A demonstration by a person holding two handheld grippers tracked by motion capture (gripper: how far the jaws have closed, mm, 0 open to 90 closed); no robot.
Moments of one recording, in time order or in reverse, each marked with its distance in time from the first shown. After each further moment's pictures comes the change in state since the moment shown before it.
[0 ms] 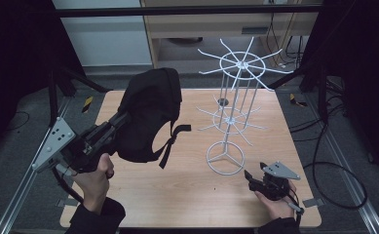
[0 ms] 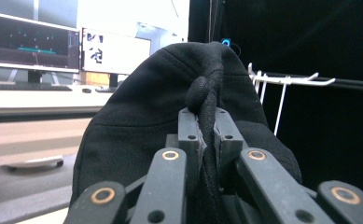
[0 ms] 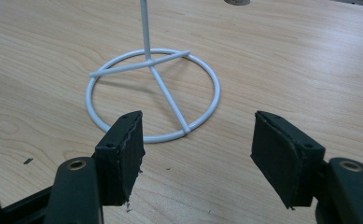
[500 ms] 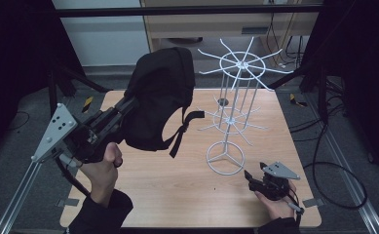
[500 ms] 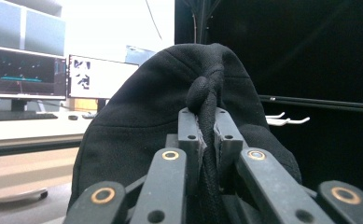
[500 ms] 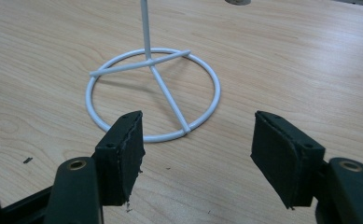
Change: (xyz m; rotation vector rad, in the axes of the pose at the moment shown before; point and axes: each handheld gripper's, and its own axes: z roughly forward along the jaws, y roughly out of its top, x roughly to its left) left arm -0.022 0.027 0.022 -0.081 -0.053 0.024; right arm 0.000 0.000 0.001 0.000 -0.001 -0.007
